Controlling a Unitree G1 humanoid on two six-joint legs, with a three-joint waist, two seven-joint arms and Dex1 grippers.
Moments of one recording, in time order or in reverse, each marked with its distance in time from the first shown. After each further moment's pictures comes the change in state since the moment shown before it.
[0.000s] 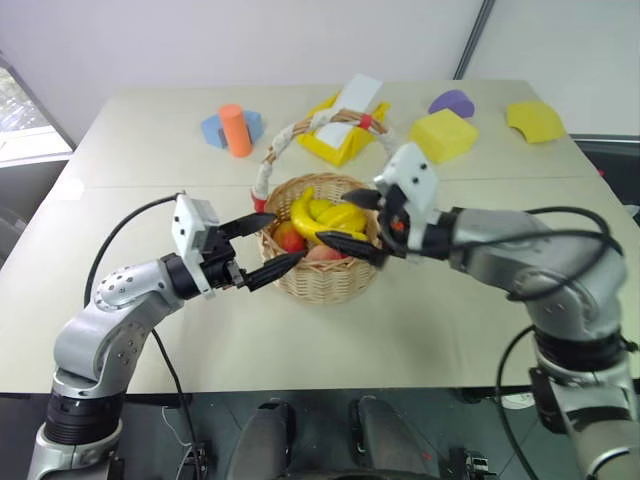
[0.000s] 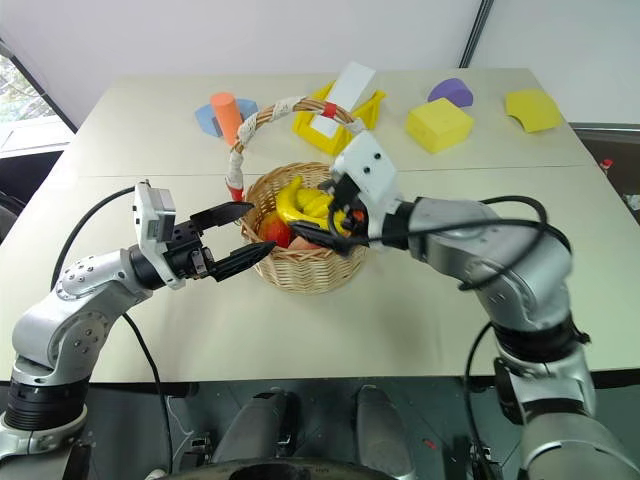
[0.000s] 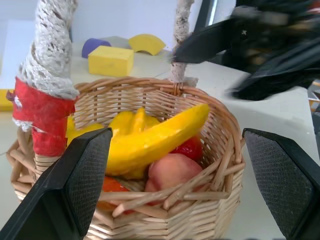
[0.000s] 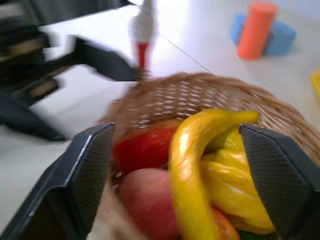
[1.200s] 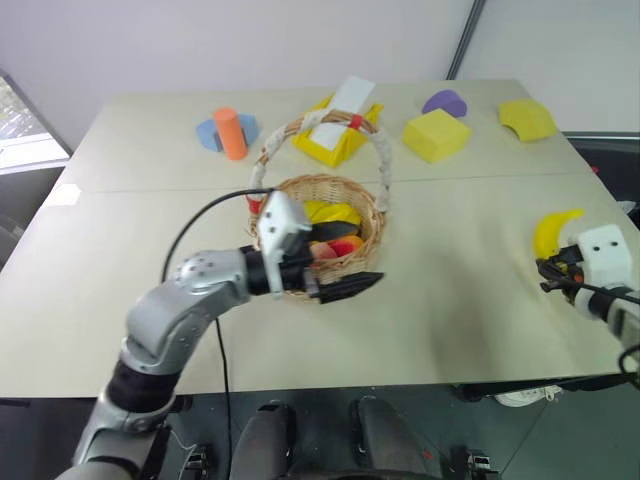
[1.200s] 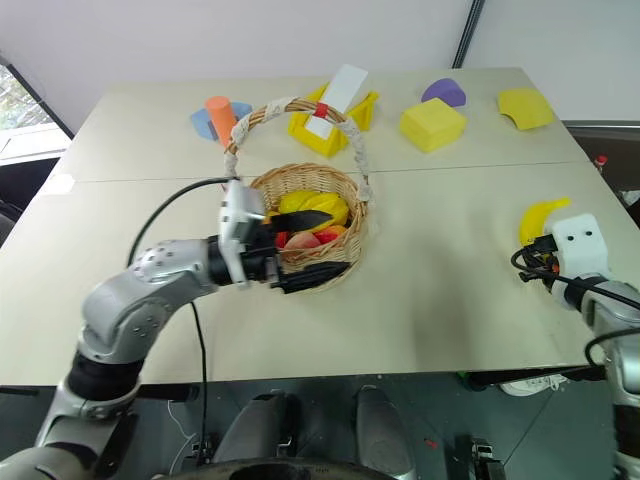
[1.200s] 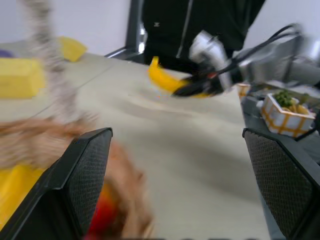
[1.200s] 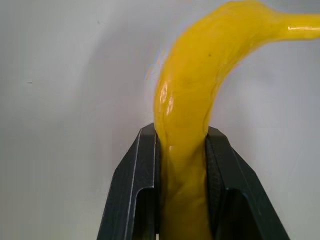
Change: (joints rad) left arm -0.155 -0.088 -0.192 -0.042 0.015 0.119 0.029; right arm 0.651 -0.232 -0.433 0.383 -0.504 -0.464 0.081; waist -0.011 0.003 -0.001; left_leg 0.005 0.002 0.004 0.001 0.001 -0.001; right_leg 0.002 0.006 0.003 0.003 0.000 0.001
